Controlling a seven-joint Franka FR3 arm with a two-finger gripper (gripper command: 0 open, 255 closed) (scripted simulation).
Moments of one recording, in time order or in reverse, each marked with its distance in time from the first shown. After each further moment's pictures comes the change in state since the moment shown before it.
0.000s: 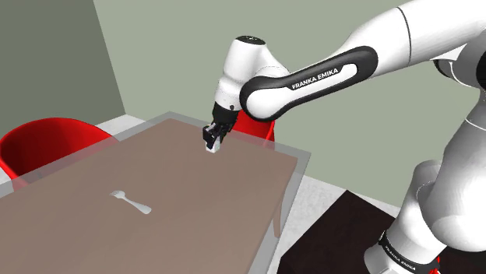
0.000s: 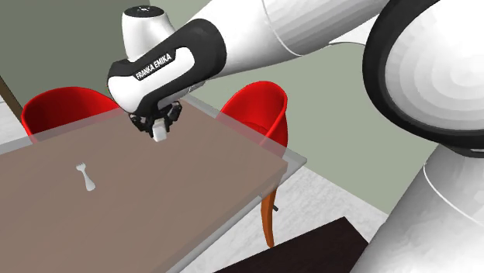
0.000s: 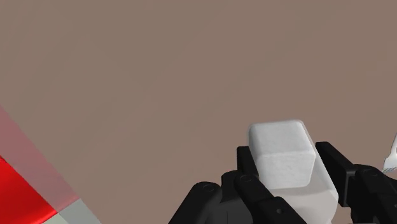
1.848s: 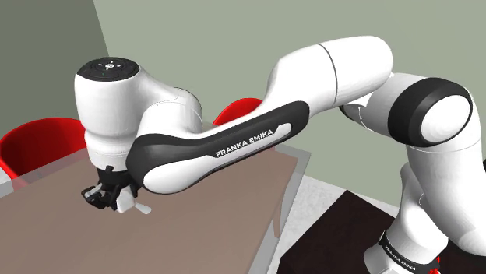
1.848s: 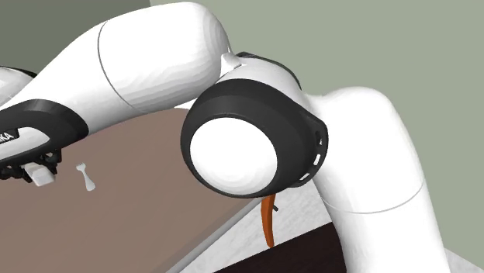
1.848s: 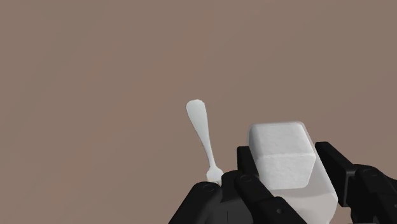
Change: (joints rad) arm 0.370 0.557 0.104 0.721 -0.307 -0.263 0.525
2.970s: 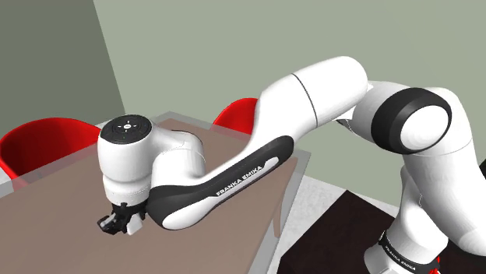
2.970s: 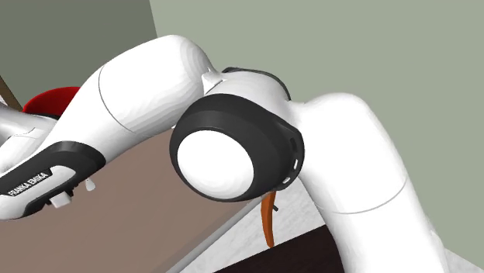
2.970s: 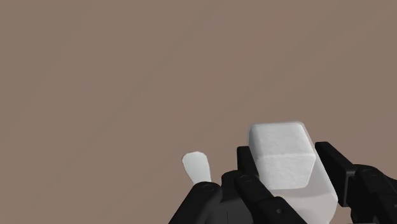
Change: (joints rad) arm 0.003 0.067 -0.028 -0.120 -0.050 0.180 0.064
